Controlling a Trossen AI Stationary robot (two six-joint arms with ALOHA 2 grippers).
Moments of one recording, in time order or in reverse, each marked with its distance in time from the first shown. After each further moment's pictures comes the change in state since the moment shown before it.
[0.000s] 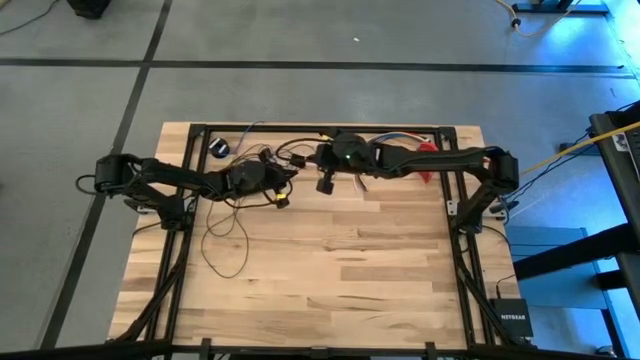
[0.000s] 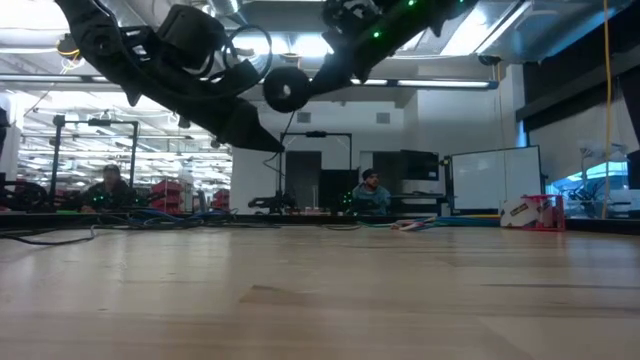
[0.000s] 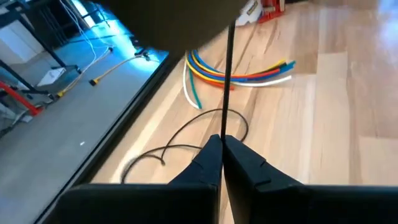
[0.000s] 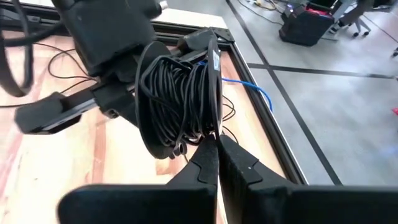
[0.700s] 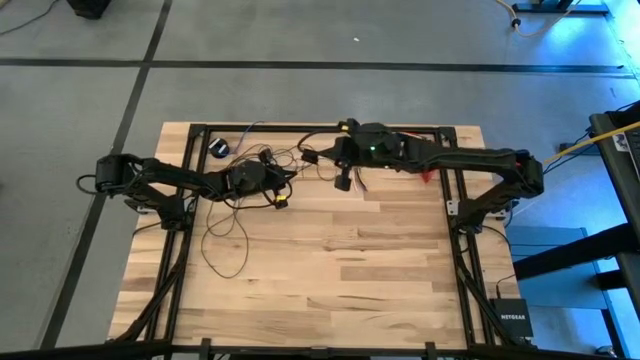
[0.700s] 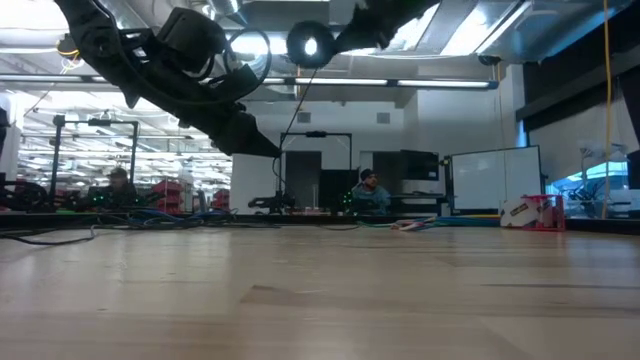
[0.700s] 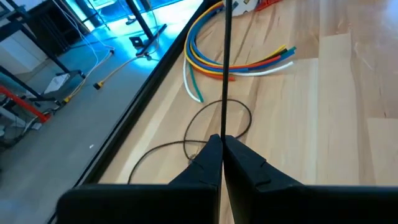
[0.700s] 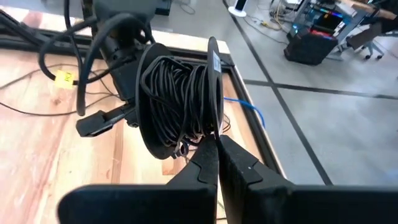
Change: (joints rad) left arm 0.001 0.002 -0.004 -0.008 -0.007 0.067; right arm 0.000 -0.197 0.003 -0.144 -0.068 -0.030
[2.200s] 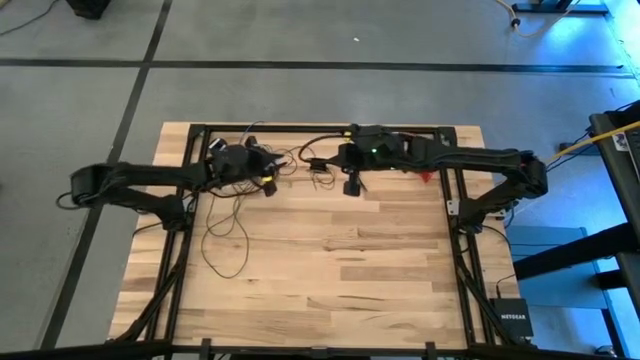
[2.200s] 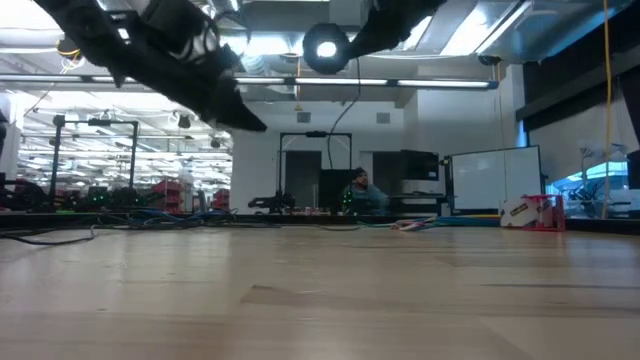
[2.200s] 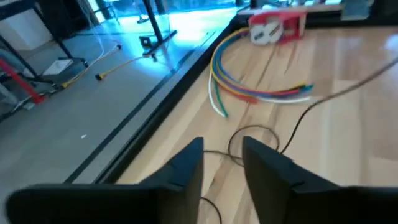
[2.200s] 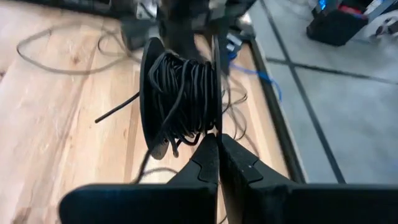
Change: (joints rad) left arm 0.119 -0.260 -0.001 -0.156 0.124 -0.104; right arm -0.001 -0.009 0.002 -0.159 -0.026 -0.044
